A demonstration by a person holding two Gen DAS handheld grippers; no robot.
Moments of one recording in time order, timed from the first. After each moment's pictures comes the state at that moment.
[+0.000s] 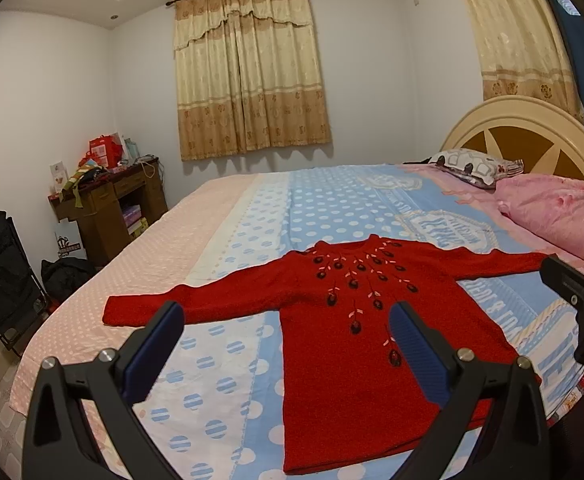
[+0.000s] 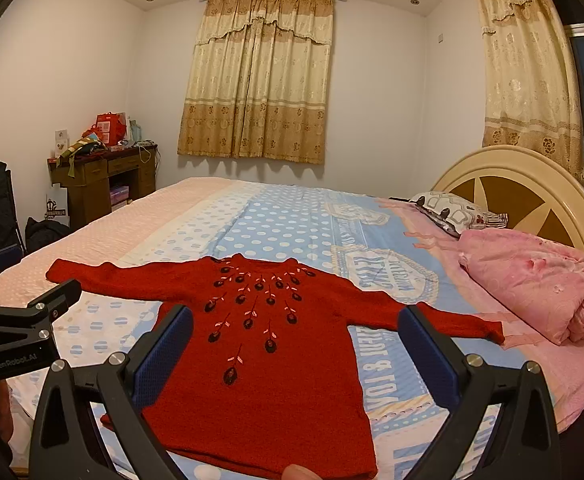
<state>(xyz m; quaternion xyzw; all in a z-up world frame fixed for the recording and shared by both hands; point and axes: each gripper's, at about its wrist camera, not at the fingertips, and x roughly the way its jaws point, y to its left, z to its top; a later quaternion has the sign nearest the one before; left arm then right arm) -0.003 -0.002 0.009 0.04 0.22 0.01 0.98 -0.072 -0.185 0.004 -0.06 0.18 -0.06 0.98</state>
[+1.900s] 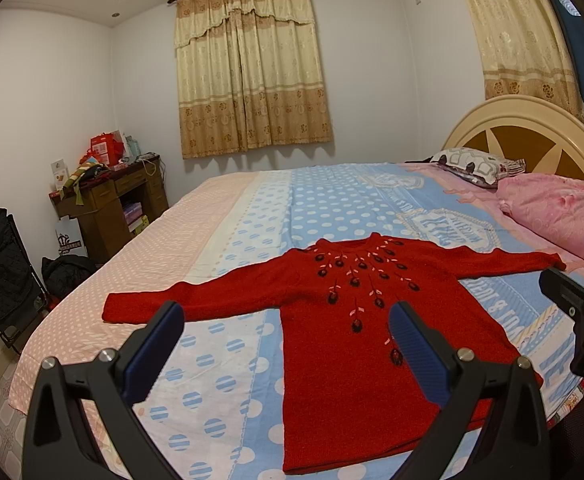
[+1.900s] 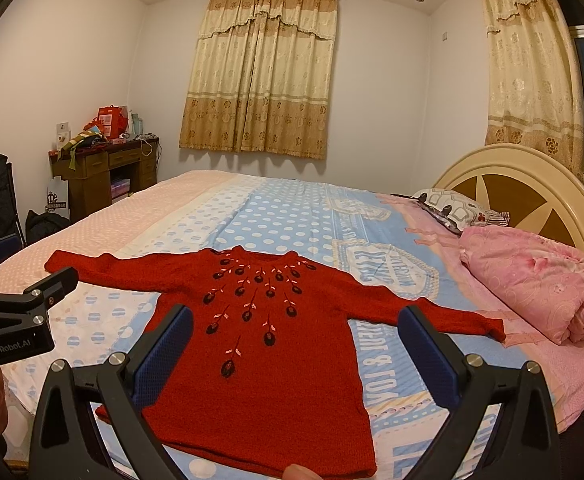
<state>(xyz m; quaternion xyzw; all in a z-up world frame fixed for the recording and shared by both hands) -0.005 -0.002 0.006 0.04 0.22 0.00 0.98 -0.071 -0.185 -0.002 -0.06 0.19 -0.06 0.98</state>
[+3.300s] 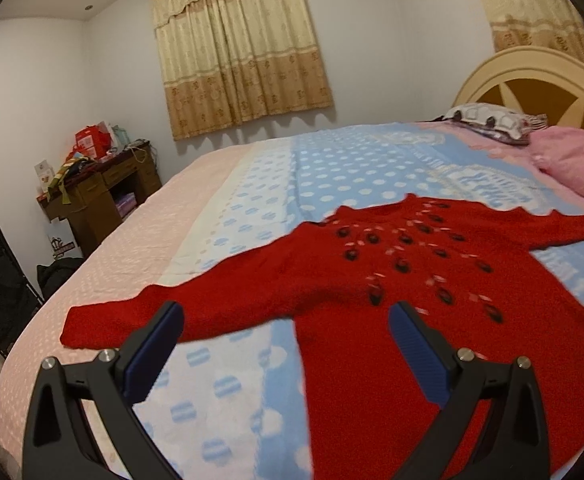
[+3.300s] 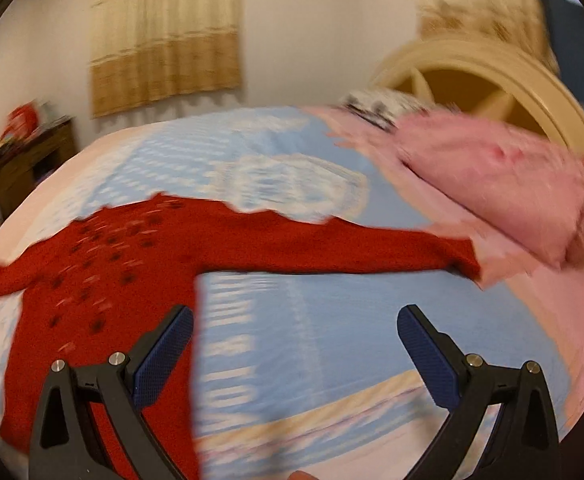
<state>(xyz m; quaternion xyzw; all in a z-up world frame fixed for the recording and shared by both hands) 0.139 0.007 -0.081 0.09 0.26 0.02 0.96 0.031 -0.441 -0.091 0.08 0.32 -0.20 0.92</state>
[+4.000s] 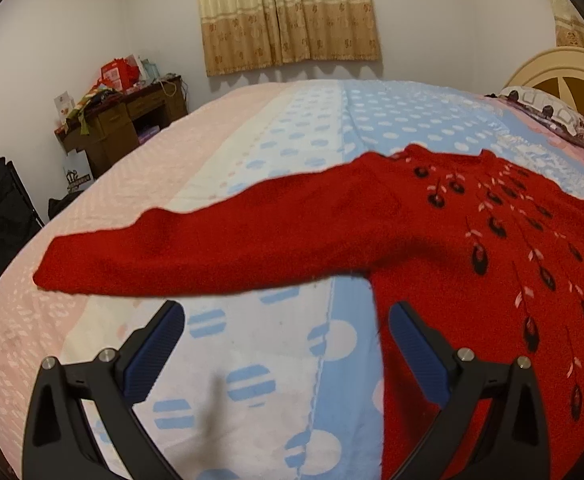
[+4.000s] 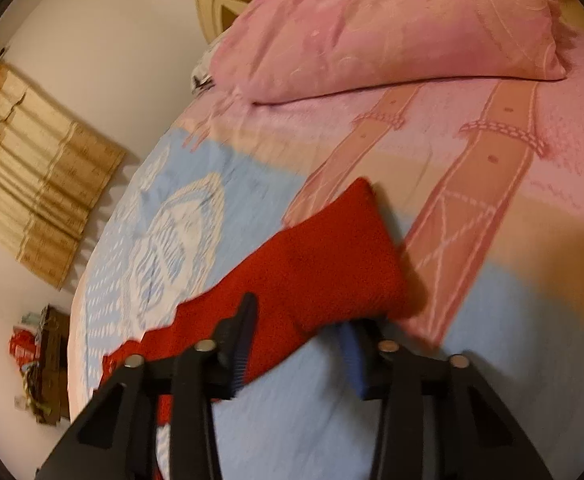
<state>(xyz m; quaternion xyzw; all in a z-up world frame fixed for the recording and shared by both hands) 0.189 0.058 -0.149 0.02 0.35 0.08 0.93 0.071 -0.665 -0.150 0.42 0.28 -0.26 0.82</state>
